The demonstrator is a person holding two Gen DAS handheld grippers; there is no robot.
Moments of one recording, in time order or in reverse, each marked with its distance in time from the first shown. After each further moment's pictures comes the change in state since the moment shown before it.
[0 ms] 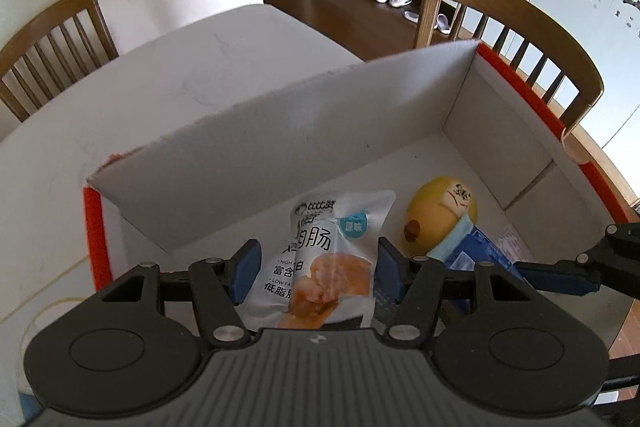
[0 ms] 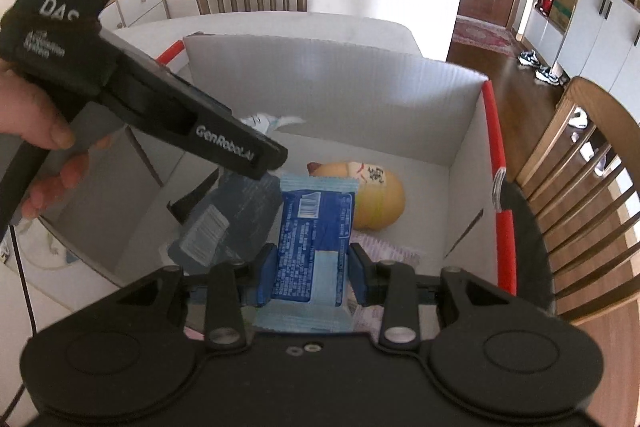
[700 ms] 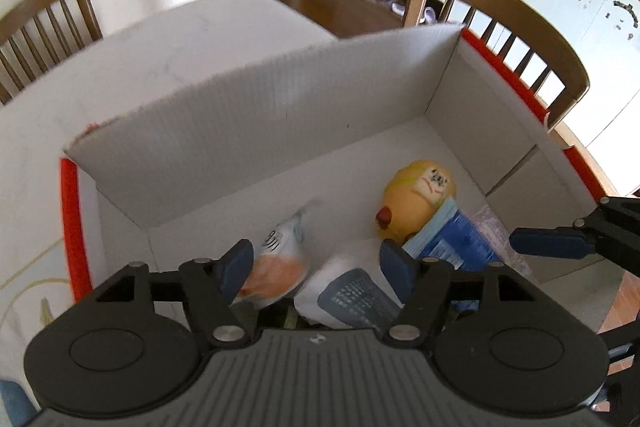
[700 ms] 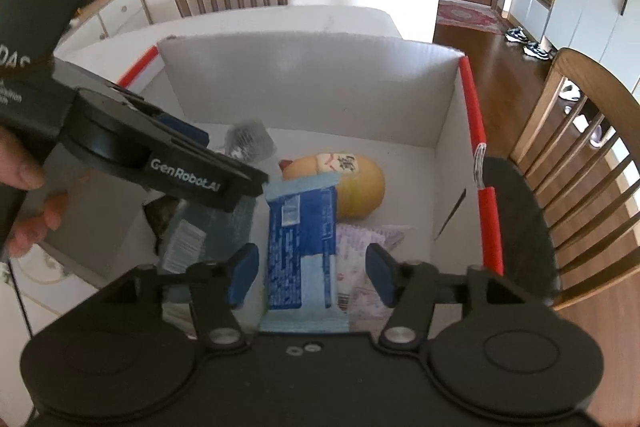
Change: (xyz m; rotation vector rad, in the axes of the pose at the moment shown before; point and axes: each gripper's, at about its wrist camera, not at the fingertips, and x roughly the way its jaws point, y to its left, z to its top) left arm -0.004 -0.002 -0.009 -0.008 0.013 -0.063; right arm 0.001 -0.018 -0.002 0.074 0.013 -0.003
